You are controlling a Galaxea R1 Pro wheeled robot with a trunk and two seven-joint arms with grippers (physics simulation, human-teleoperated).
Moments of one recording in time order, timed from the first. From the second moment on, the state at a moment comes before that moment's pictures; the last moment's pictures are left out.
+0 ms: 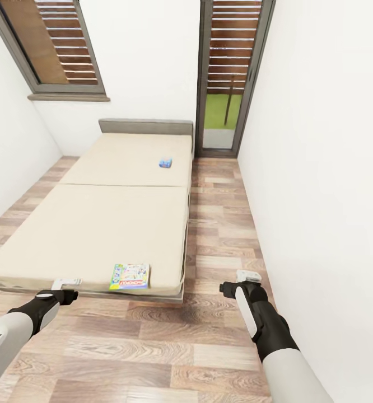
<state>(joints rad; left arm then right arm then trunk) -0.96 0.32 0.02 -0.01 -0.10 0.03 0.06 -0.61 0.17 -0.04 -0.99 -0.10 0.74 -0.27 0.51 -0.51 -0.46</state>
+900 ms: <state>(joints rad) -0.96 0.32 0.02 -0.01 -0.10 0.03 0.06 -0.61 0.17 -0.04 -0.99 -0.10 0.74 -0.27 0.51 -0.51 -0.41</state>
